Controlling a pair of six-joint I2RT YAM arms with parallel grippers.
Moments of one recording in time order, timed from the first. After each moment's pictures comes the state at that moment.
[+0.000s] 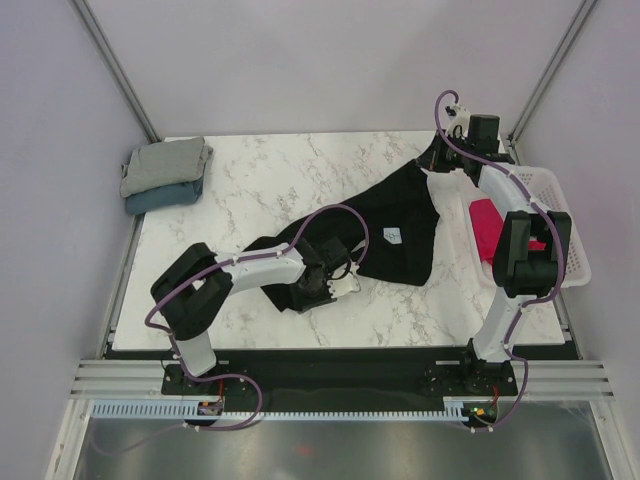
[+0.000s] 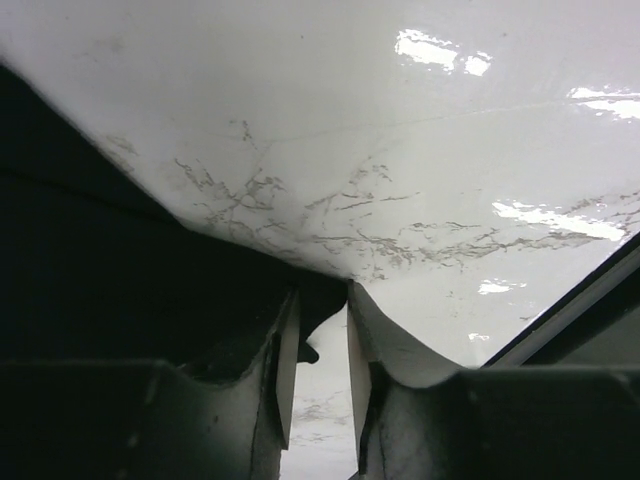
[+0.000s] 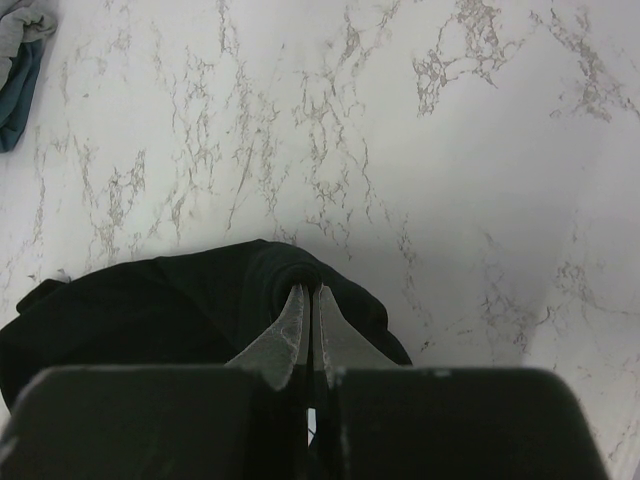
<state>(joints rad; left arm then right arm) -0.93 1.77 1.09 -0.81 0.02 0.38 -0.04 1.91 1.54 -0.22 -0.57 0.17</state>
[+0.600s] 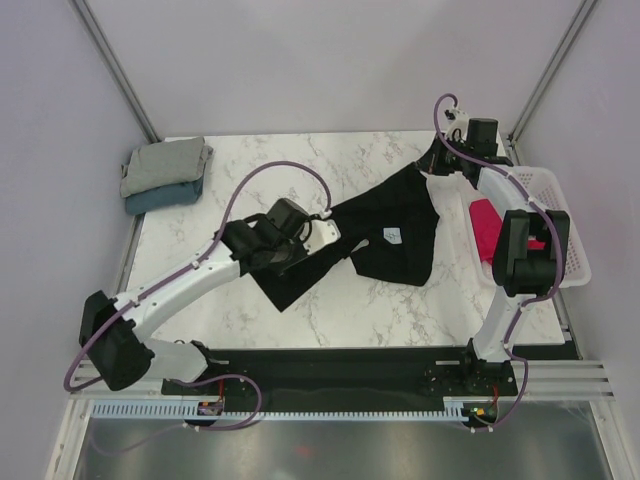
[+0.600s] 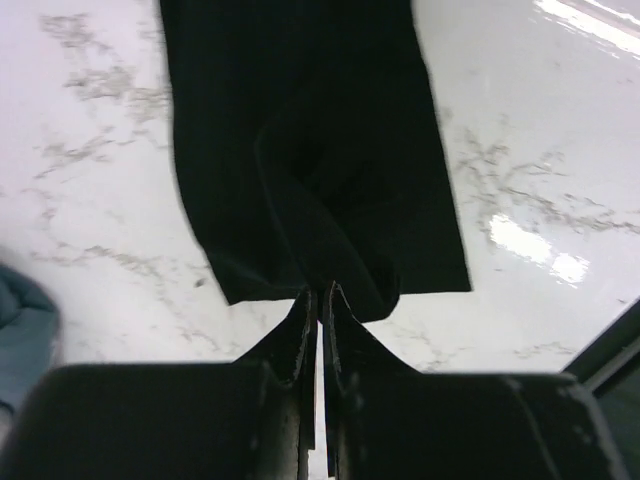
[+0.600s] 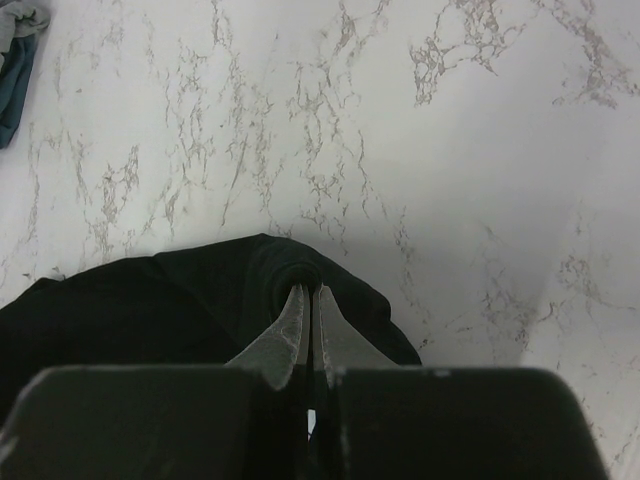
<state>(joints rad) -0.81 1.36 1.14 -0.79 -0.12 0.44 -0.04 1.92 1.51 -0.19 -0.57 0.17</state>
